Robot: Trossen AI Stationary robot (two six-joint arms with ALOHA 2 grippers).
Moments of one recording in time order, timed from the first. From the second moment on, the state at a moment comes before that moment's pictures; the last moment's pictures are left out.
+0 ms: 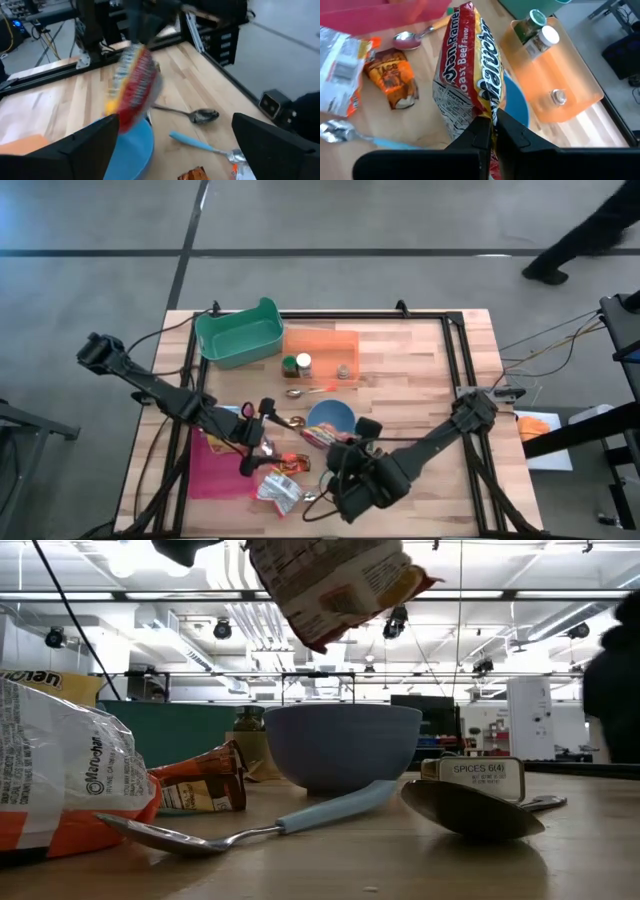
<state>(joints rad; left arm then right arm) -0.48 1.16 0.70 0.08 -0.23 0.08 0.58 2.16 2.17 -1.42 0.81 0.90</state>
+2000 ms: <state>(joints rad) -0.50 1.48 1.01 -0.23 -0.22 0.21 0.53 2.16 2.17 -1.03 0.68 0.55</state>
